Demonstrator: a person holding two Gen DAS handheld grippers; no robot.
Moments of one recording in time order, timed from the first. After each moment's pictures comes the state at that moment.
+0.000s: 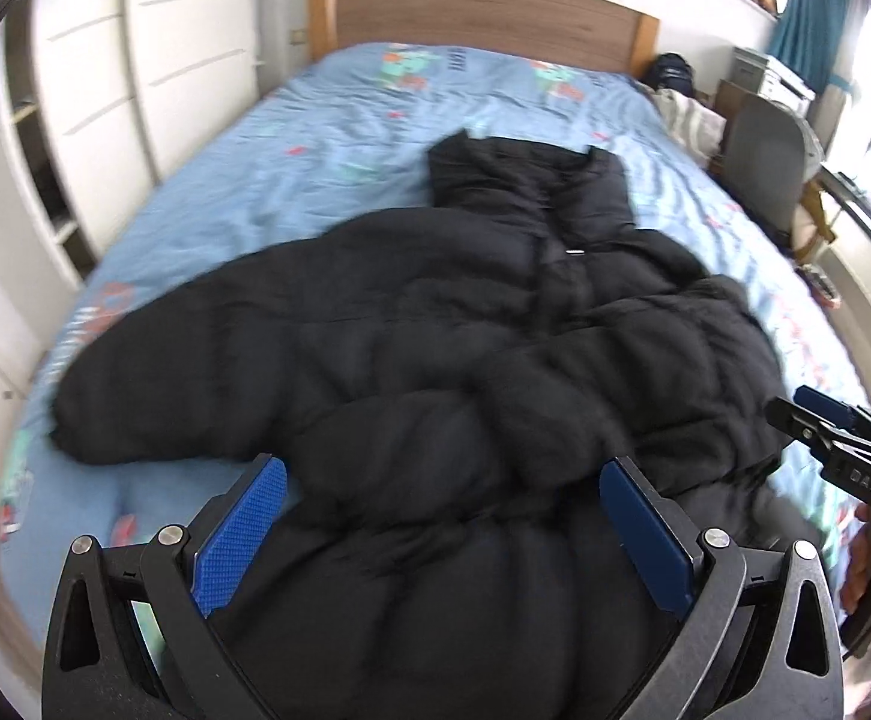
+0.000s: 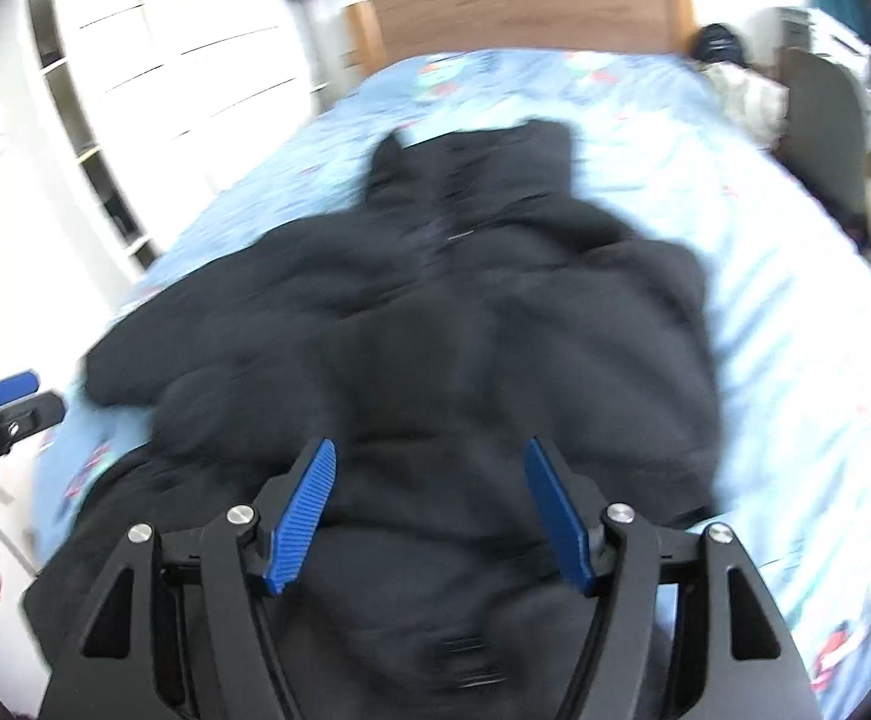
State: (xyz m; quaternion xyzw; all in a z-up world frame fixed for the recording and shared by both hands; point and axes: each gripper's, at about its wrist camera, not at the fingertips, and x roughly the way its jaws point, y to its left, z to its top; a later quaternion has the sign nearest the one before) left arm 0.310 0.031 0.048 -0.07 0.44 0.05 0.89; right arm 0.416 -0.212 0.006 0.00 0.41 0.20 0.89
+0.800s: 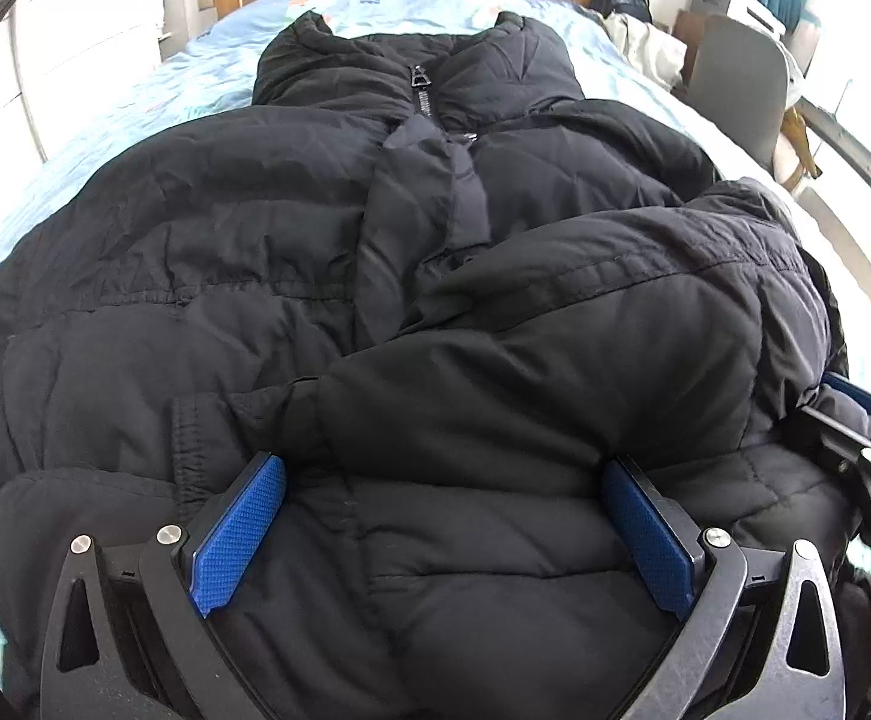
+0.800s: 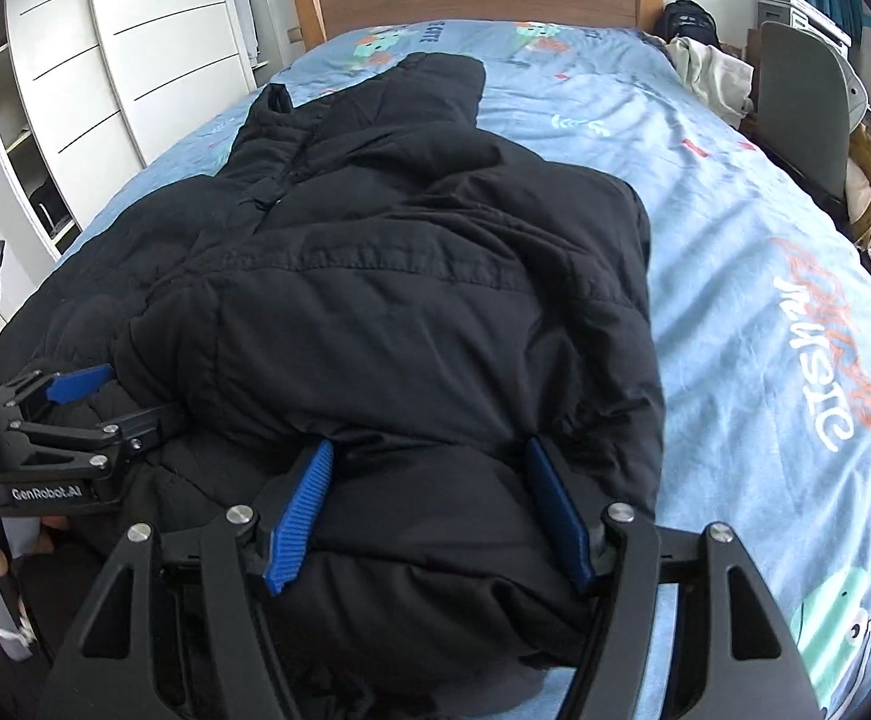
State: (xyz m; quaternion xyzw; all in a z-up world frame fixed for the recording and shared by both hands) left arm 0.420 -0.052 -0.080 -0.04 0.48 -0.01 0.87; right arm 0.488 -0.255 -0.081 -0.03 0.43 0.17 0.89
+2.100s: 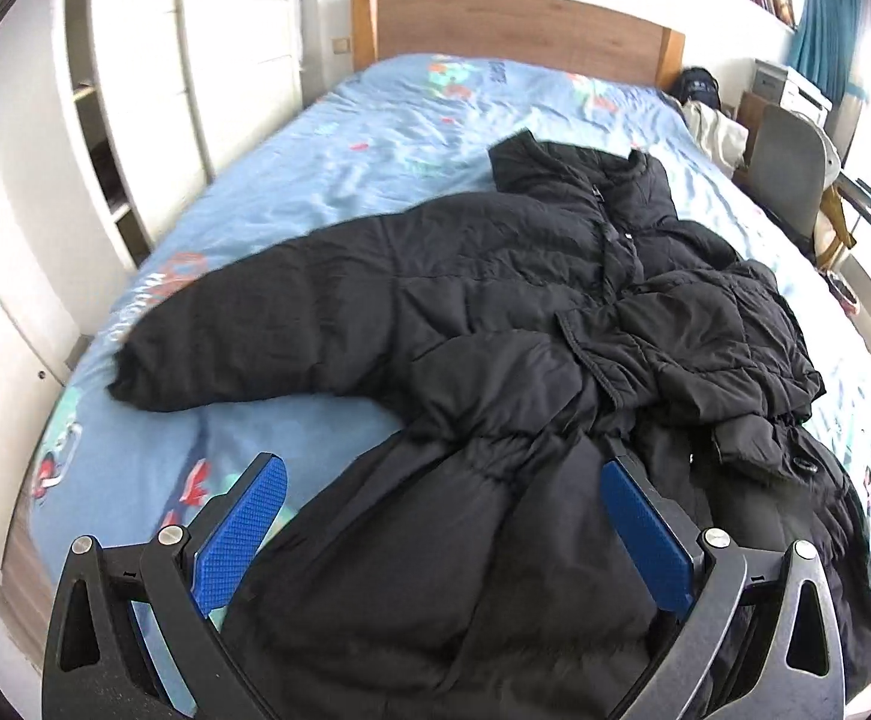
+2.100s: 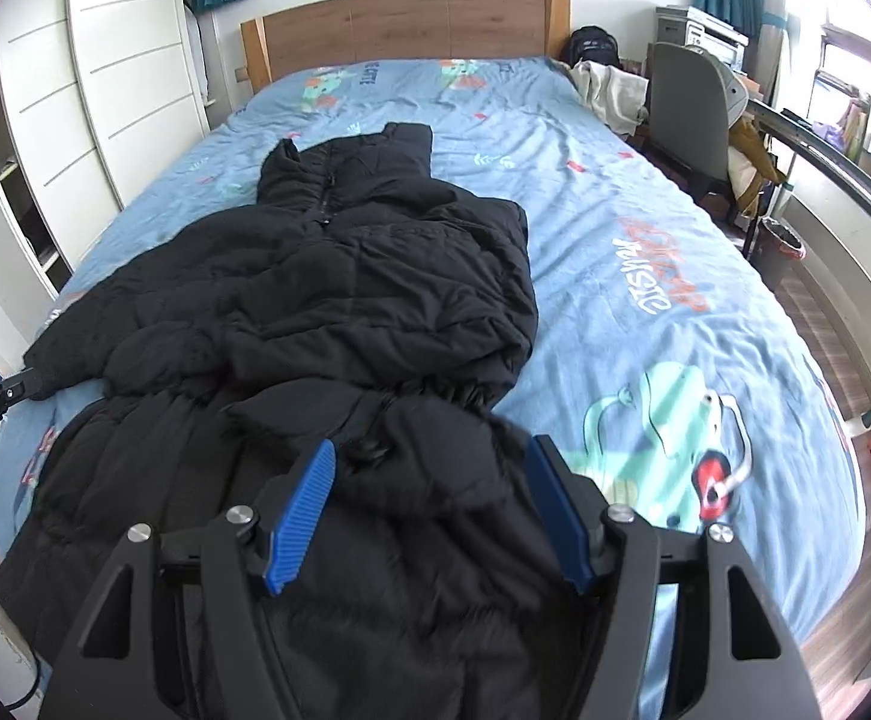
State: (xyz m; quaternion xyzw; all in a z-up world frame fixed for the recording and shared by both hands) left arm 0.198 0.084 0.049 -0.05 0.41 0.10 0.90; right arm 0.259 -0.245 0.038 -0.01 0.40 0.07 0.91
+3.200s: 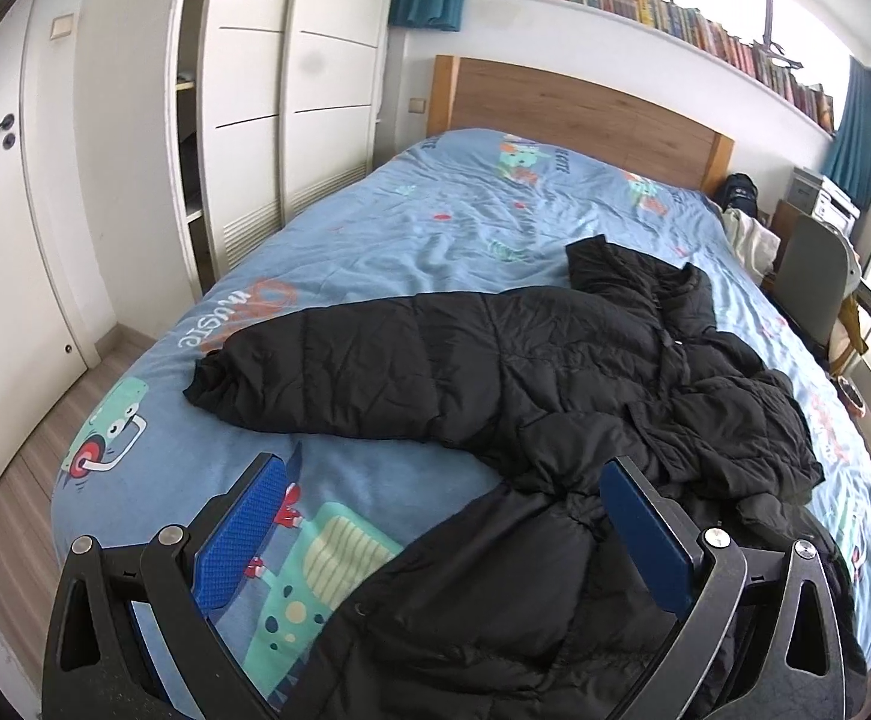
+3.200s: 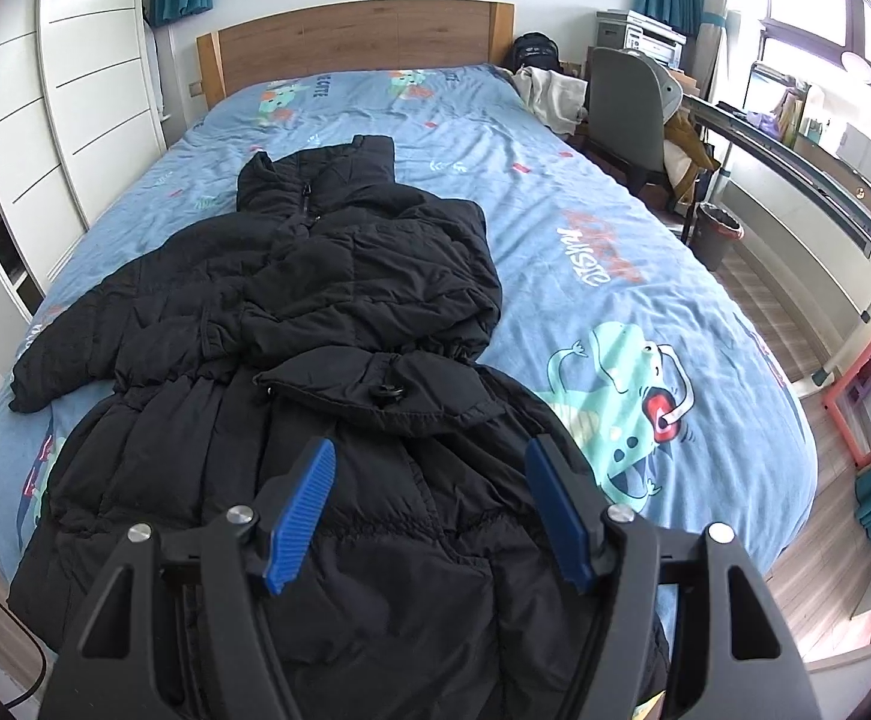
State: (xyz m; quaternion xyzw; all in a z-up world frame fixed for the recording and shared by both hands) left arm 0.145 0.165 0.075 -0.12 0.33 0.15 0.93; right arm 0.205 -0.214 0.059 -0.01 0.40 0.00 0.92
